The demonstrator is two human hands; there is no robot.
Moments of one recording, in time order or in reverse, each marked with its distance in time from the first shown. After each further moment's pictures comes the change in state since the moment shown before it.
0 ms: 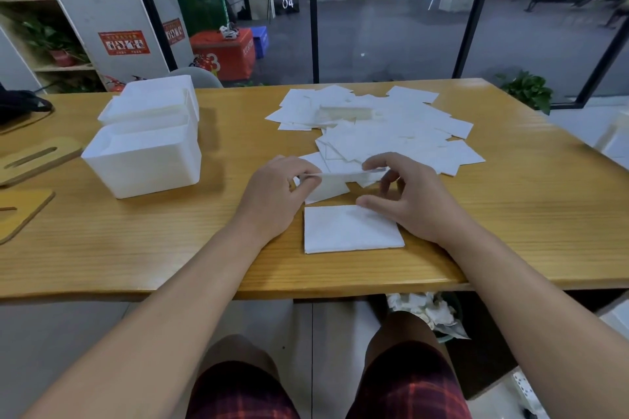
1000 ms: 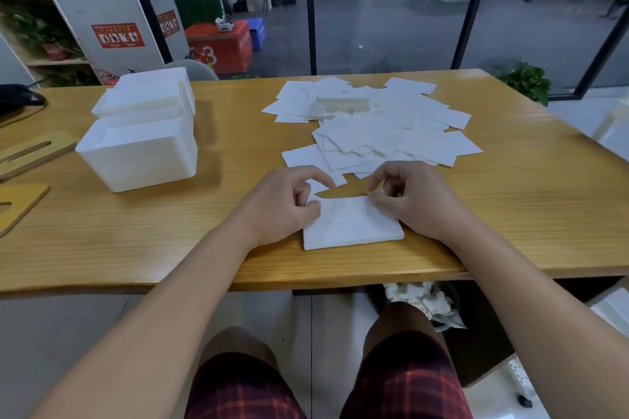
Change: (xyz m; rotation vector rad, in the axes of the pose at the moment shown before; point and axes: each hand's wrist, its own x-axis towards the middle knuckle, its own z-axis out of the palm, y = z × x) left_hand -0.020 0.027 -0.015 -0.152 -0.309 -0.063; right_hand -0.011 -0.001 -0.001 0.048 -0.072 0.128
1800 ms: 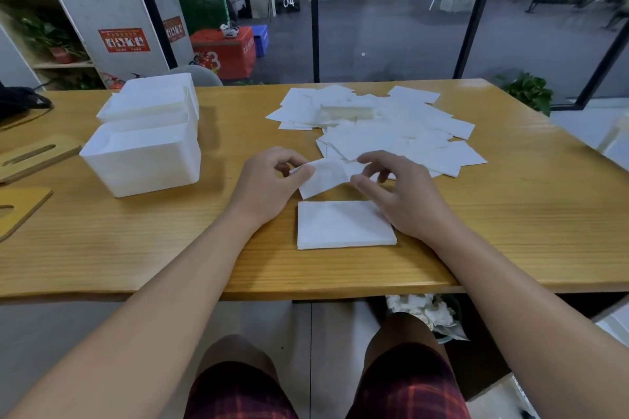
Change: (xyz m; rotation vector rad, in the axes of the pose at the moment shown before) left_hand 0.035 -0.031 -0.012 -0.032 0.361 -0.057; right_hand 0.025 -0.007 0.018 -0.044 0.157 -0.082
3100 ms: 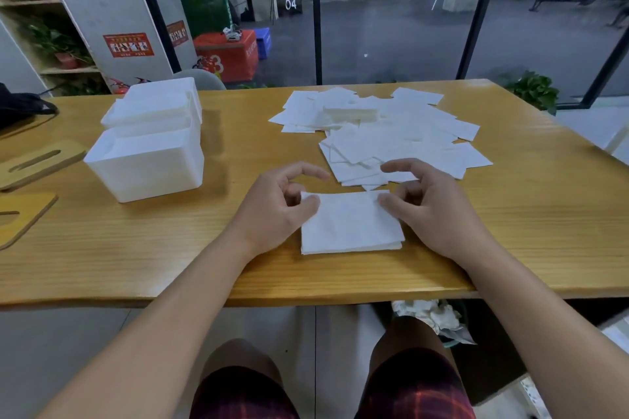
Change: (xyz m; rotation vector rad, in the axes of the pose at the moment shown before) left_hand -0.038 0.031 -0.010 -0.222 -0.213 0.016; right_hand -0.030 -0.008 -0.025 0.257 -0.050 0.109
